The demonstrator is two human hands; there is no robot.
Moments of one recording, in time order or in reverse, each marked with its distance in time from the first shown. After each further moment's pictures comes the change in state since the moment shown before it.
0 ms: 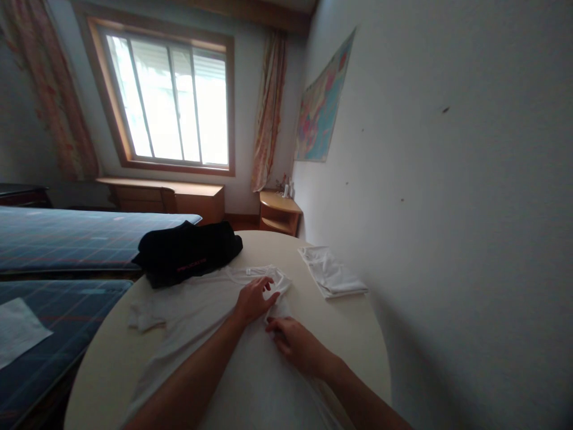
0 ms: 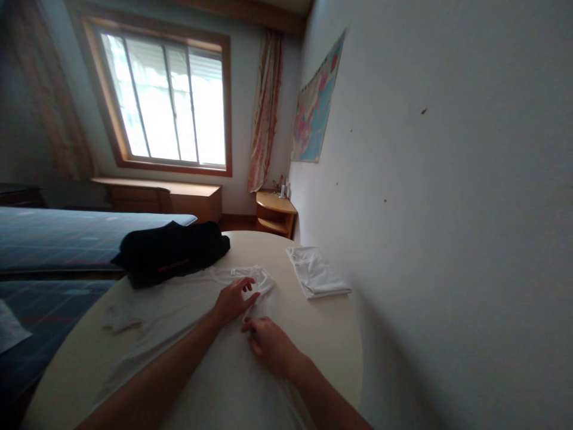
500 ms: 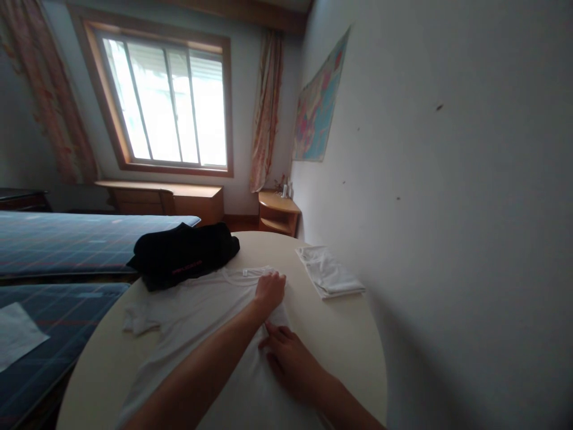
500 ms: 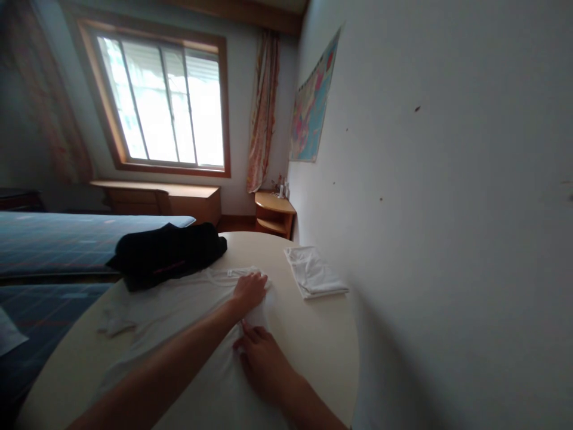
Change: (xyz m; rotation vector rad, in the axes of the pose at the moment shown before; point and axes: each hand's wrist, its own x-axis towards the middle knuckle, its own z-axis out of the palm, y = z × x) left_hand 0.046 0.059 0.013 0.365 -0.280 -0.016; right_hand -0.022 -0.006 0.016 -0.144 -0.030 -0.015
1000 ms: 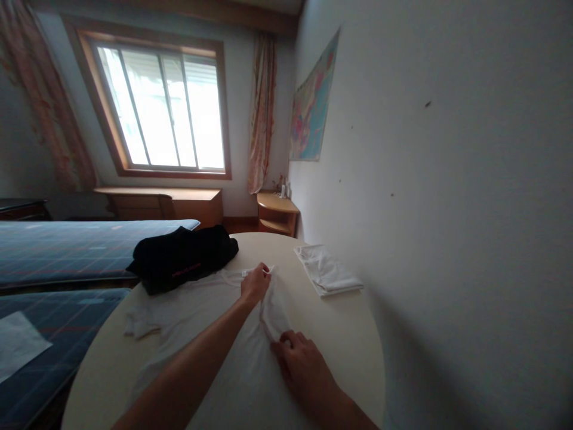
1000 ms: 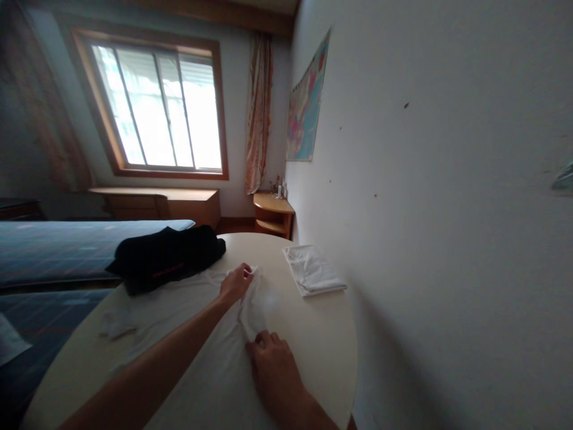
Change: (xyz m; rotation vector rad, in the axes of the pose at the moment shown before) left_hand 0.004 -0.039 -0.003 -0.303 0.105 -0.320; right_hand -0.022 -0.012 -0.007 -0.263 0.037 0.205
